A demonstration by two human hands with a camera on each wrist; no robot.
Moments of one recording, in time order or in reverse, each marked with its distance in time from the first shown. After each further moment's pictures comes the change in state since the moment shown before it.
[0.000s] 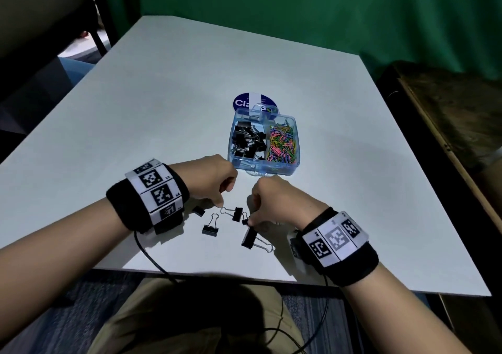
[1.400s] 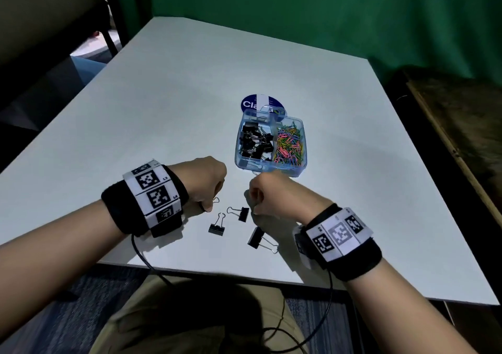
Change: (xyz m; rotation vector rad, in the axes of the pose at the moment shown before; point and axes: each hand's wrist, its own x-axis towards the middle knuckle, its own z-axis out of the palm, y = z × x) left_hand -0.018 -0.005 -0.002 -0.006 -0.099 -0.238; right_hand 0.008 -0.006 -0.006 -0.108 0.059 -0.141
